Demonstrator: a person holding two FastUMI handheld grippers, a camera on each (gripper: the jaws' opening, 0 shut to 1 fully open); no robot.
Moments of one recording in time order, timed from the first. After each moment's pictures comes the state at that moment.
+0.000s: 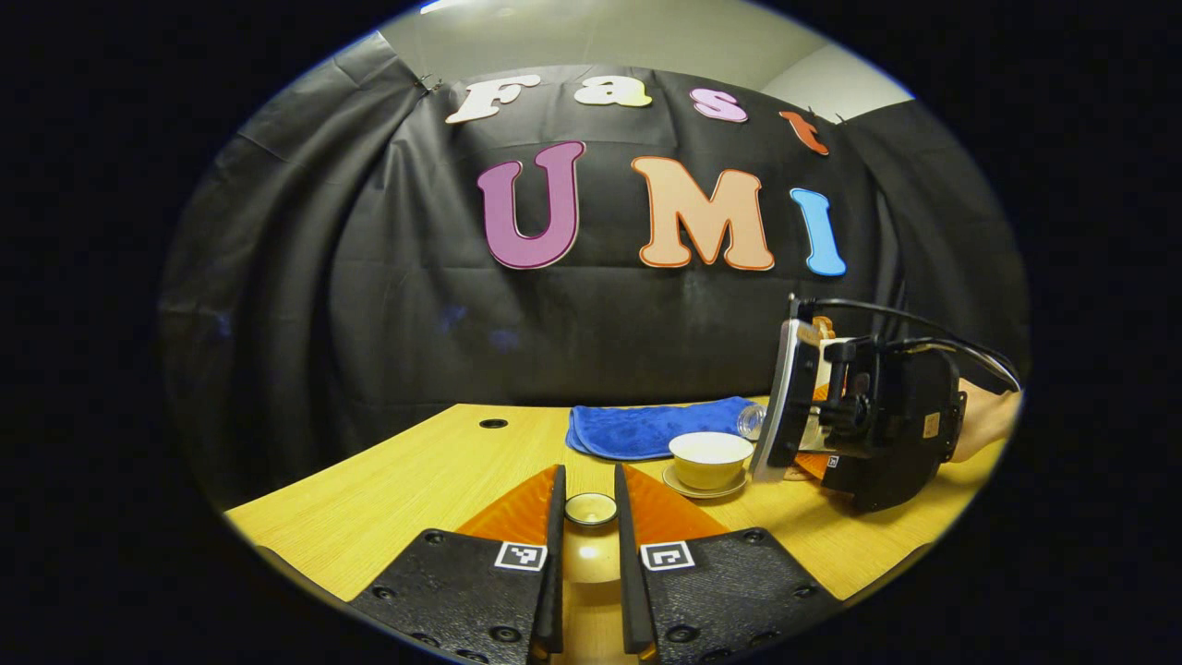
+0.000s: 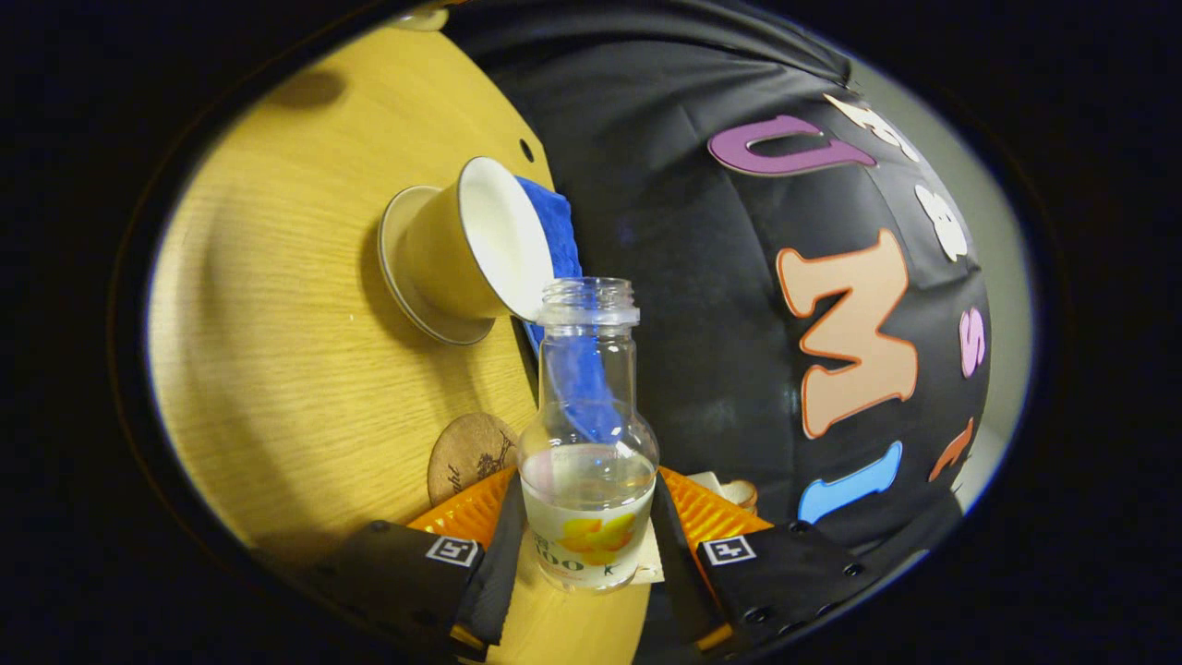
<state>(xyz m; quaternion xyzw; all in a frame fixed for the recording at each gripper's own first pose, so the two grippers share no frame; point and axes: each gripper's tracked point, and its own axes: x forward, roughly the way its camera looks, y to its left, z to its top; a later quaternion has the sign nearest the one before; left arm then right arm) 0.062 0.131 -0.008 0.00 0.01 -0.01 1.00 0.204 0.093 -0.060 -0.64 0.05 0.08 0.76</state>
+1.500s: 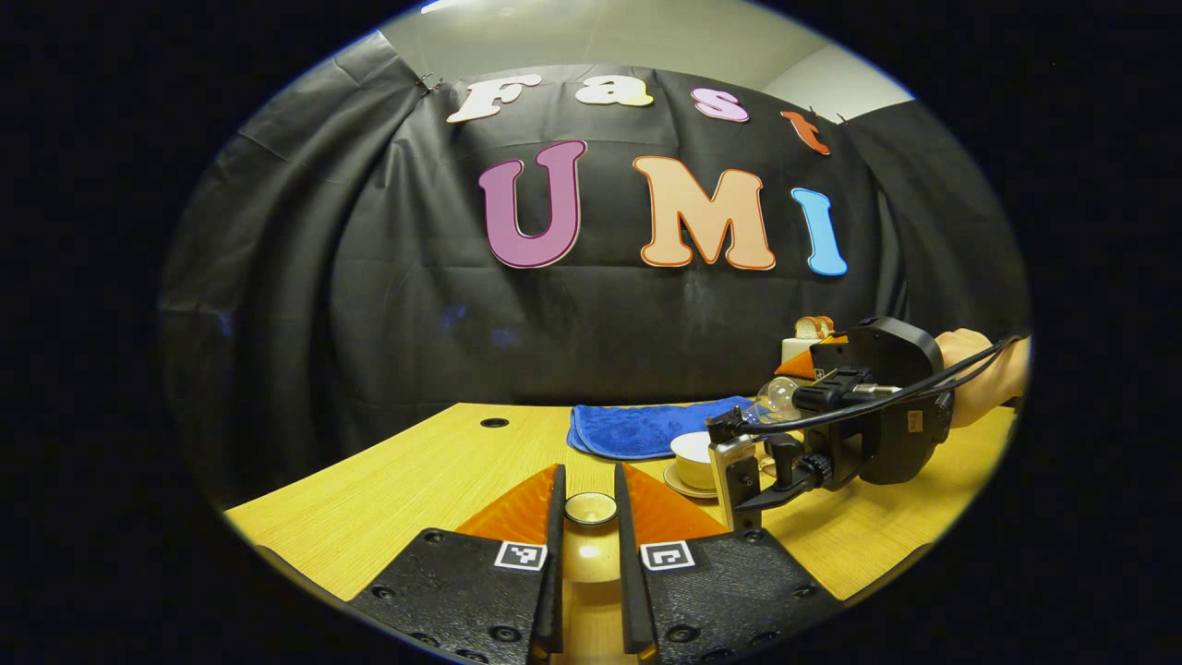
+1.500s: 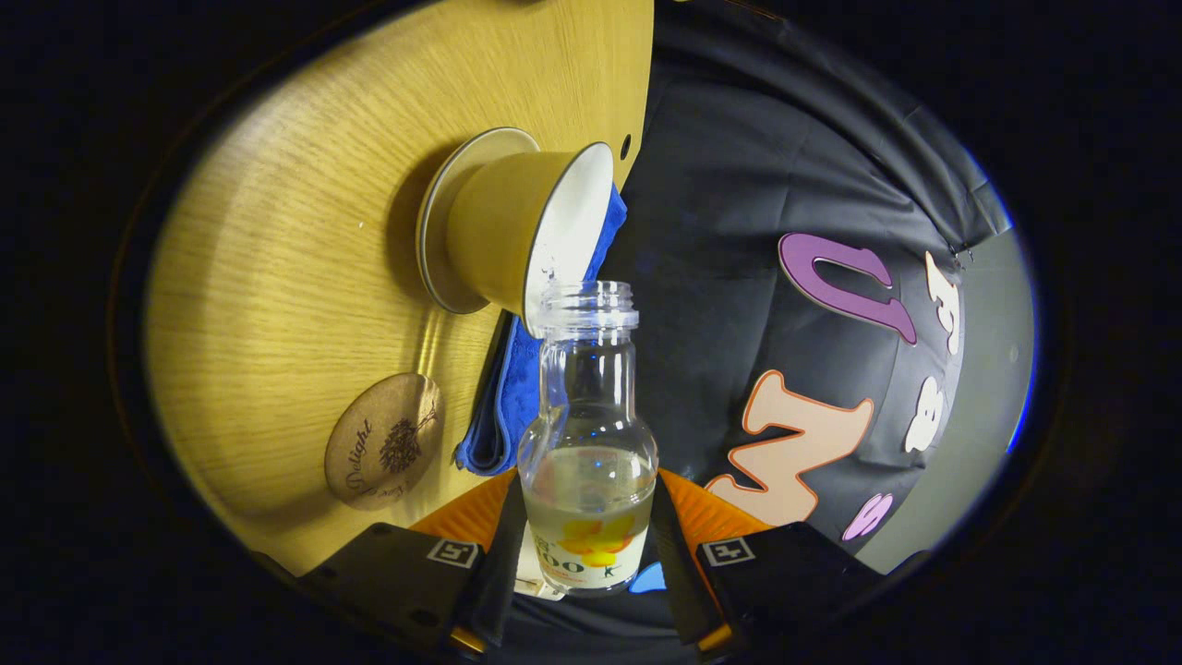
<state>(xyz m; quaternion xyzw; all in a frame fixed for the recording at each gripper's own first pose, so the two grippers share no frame) 0.061 0.131 -0.009 0.00 0.01 -0.01 1.00 0.218 0.119 -0.020 -0.83 -0.02 0.07 0.56</state>
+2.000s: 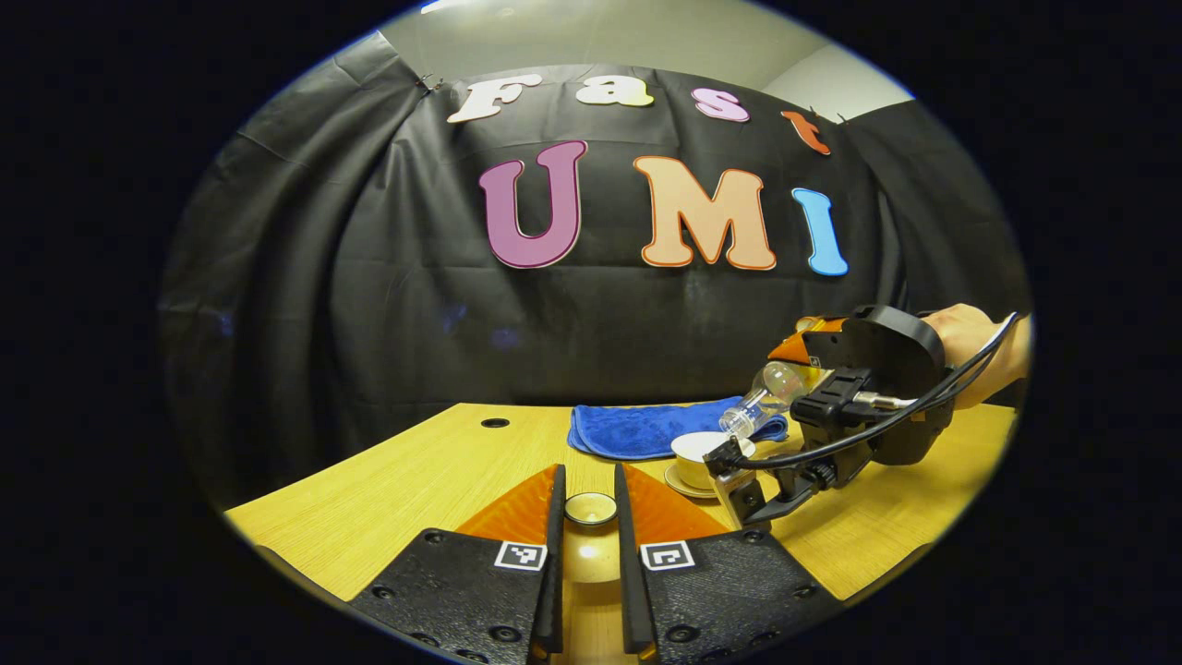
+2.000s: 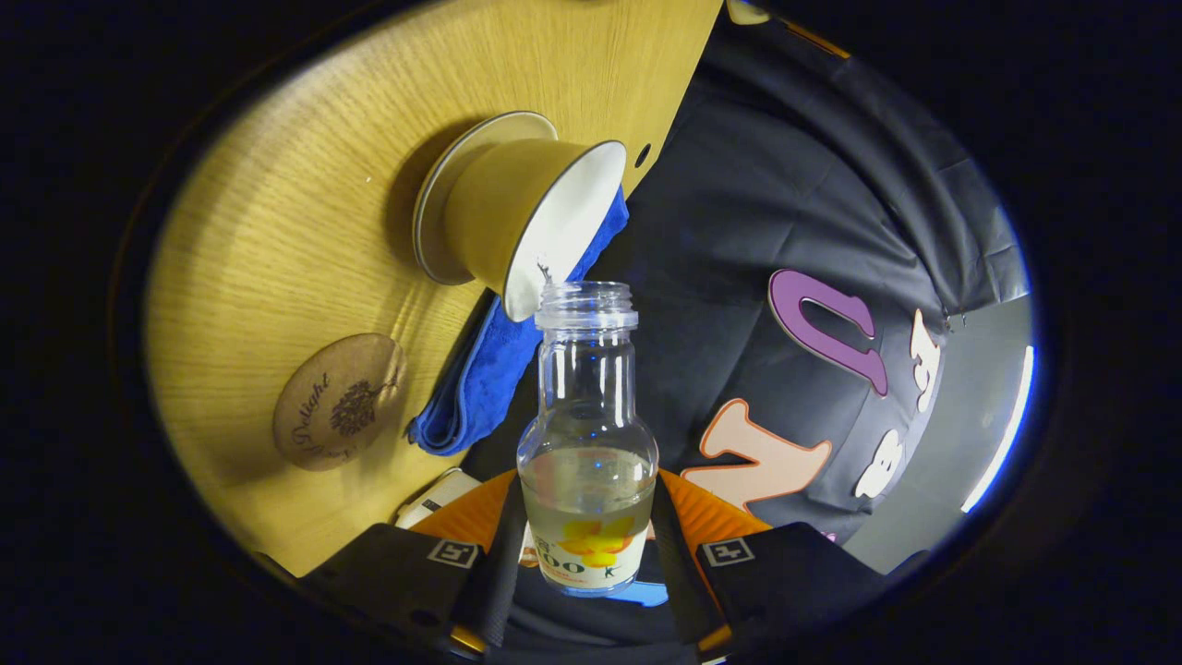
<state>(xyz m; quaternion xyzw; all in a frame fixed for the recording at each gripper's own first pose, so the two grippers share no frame) 0.061 0.133 -0.008 0.00 0.01 0.00 1.00 0.220 0.132 0.003 -0.87 -0.06 0.05 0.49</state>
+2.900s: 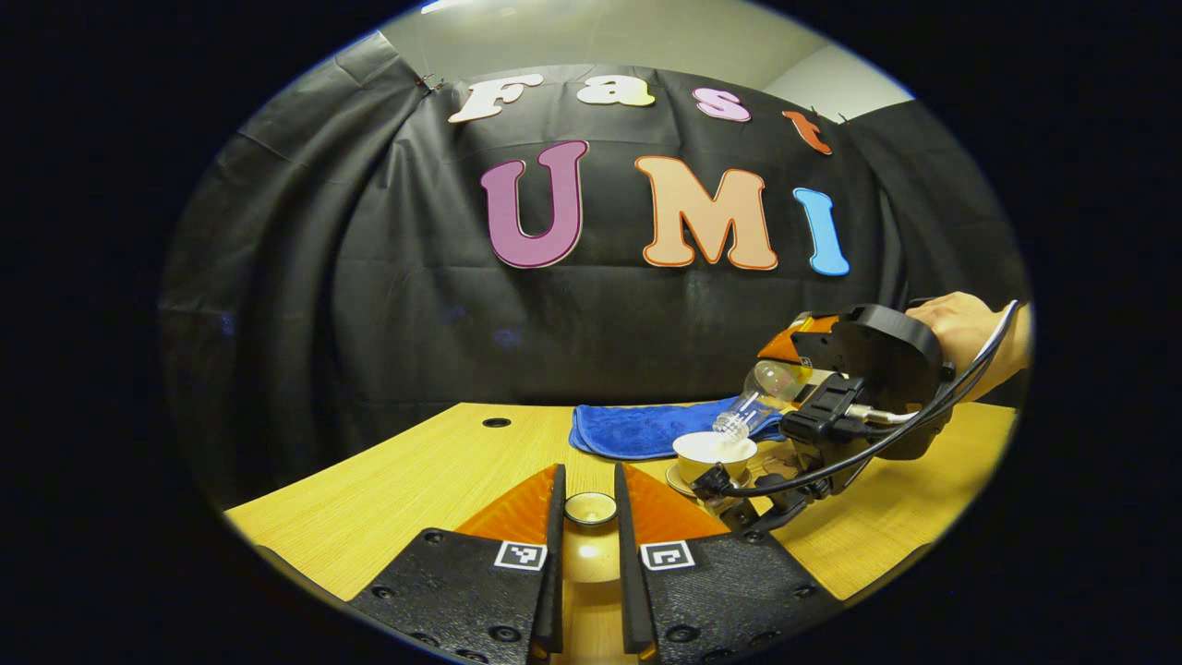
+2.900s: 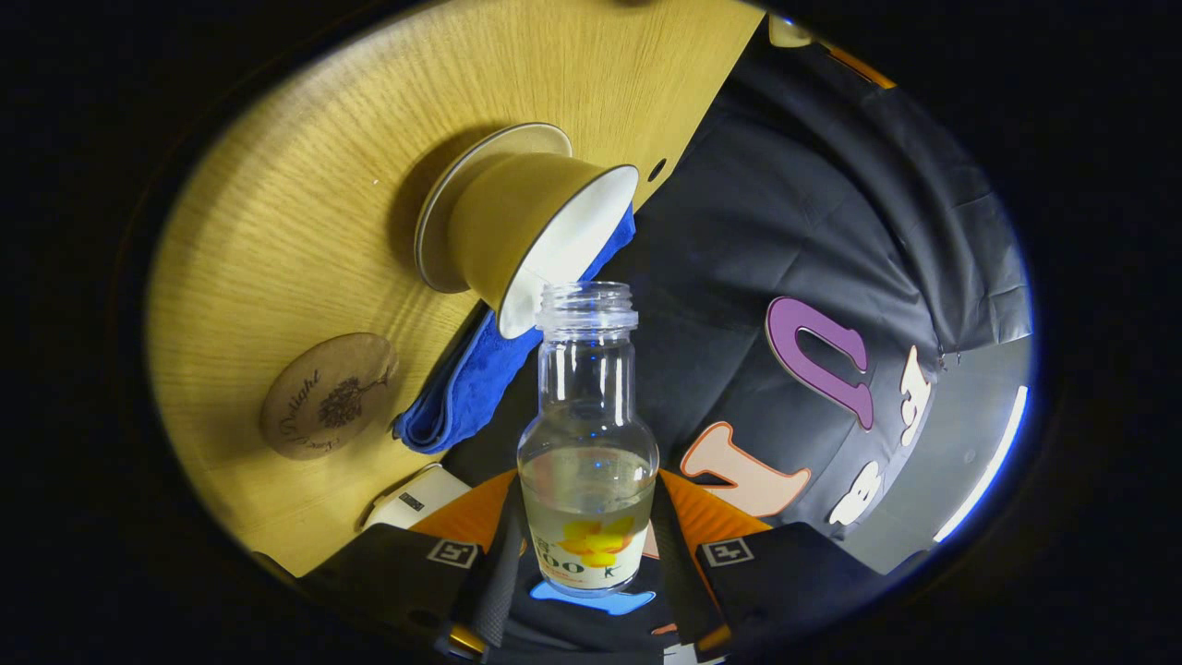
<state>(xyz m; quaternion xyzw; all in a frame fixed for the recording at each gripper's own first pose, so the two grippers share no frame) 0.061 0.133 -0.008 0.00 0.01 0.00 1.00 0.218 0.142 -0.002 -0.88 -0.06 0.07 0.46</state>
